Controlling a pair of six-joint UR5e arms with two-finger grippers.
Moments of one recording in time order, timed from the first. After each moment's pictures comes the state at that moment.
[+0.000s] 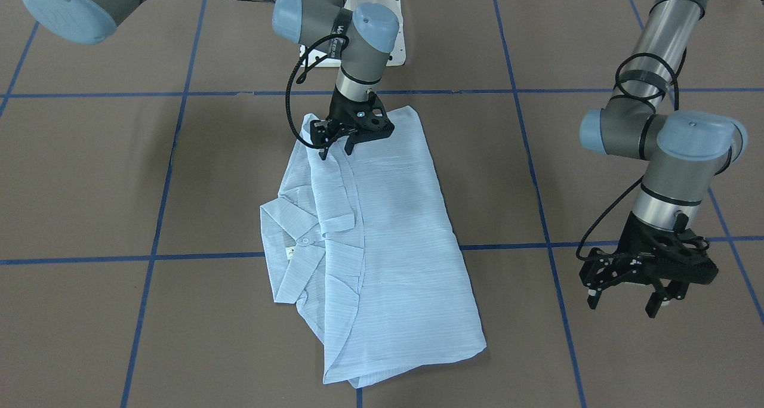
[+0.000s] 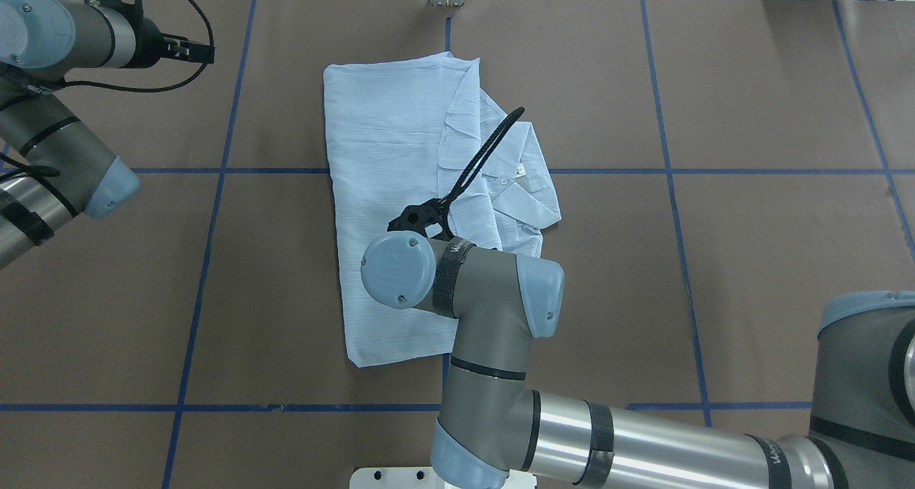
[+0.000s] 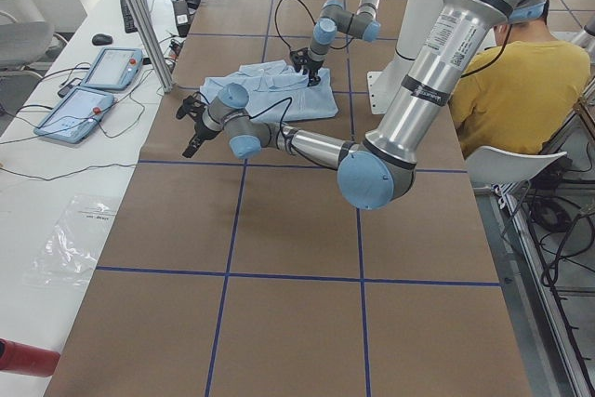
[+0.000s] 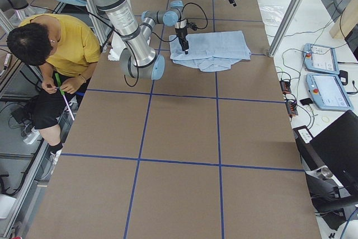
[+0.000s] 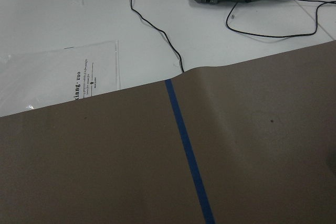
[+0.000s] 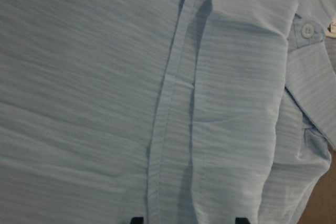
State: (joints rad) left arm -1.00 -2.05 -1.27 -2.43 -1.73 -0.72; right arm 0.32 -0.71 1.51 -1.84 1.52 0.91
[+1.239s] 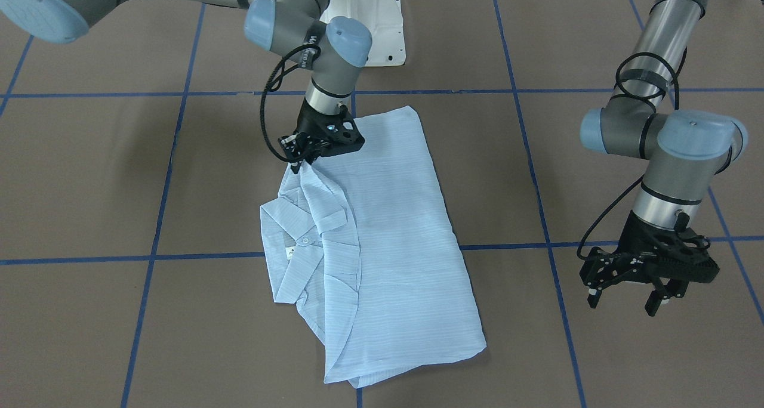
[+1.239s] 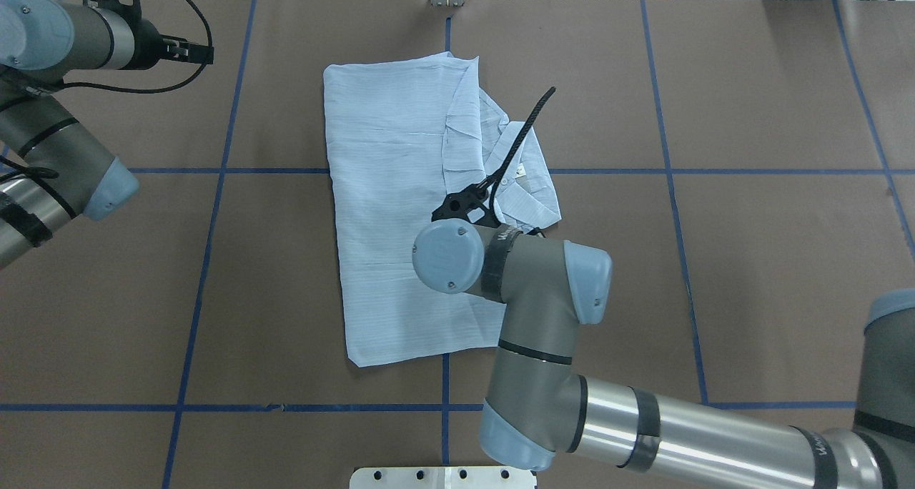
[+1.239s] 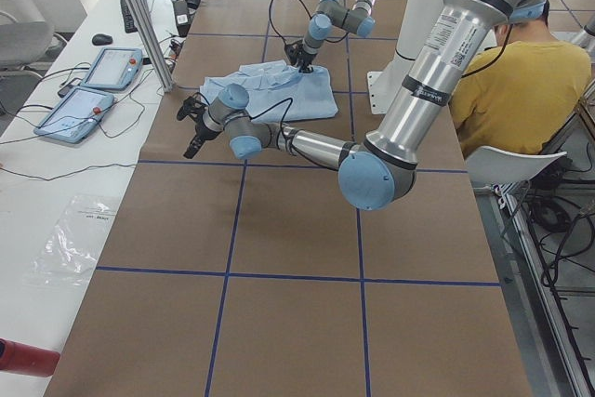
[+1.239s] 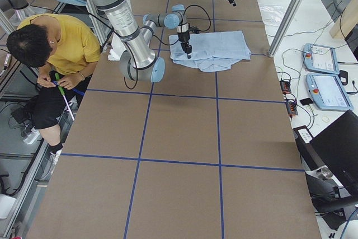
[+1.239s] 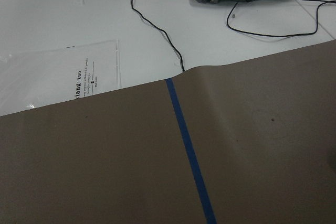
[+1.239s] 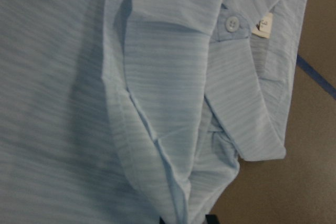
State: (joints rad) left arm -0.99 -2.05 -1.27 -2.43 -1.74 -0.75; right arm 0.38 -0.87 1.63 -1.89 1.46 0.76
